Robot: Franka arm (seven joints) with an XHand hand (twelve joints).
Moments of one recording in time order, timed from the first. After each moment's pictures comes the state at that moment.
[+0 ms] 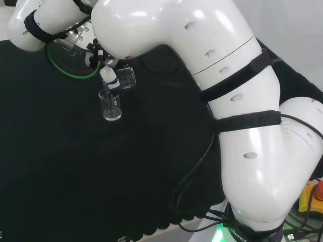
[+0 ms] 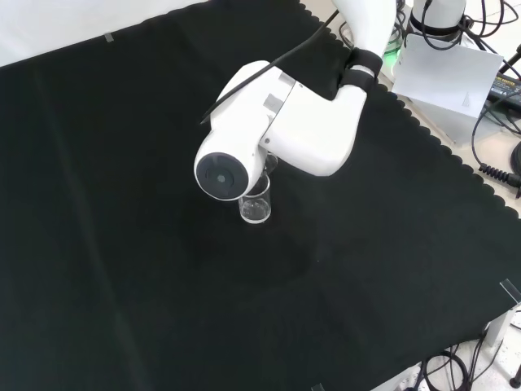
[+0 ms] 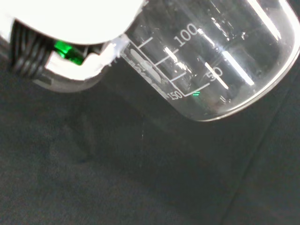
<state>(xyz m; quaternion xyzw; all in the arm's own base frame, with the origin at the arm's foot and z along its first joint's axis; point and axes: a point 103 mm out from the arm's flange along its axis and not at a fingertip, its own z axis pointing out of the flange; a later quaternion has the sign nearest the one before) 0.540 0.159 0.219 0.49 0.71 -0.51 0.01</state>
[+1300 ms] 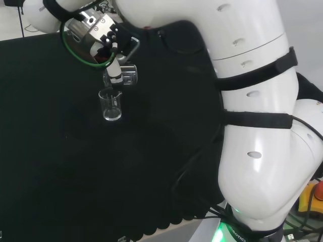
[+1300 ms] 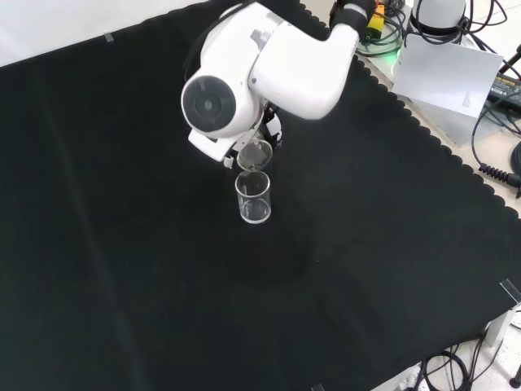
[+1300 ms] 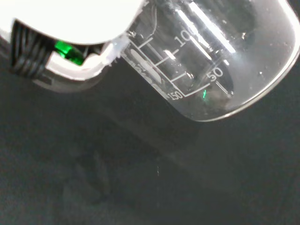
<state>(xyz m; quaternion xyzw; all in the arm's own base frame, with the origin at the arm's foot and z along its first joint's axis) 0.540 0.133 0.230 0.51 0.76 -0.40 -0.01</state>
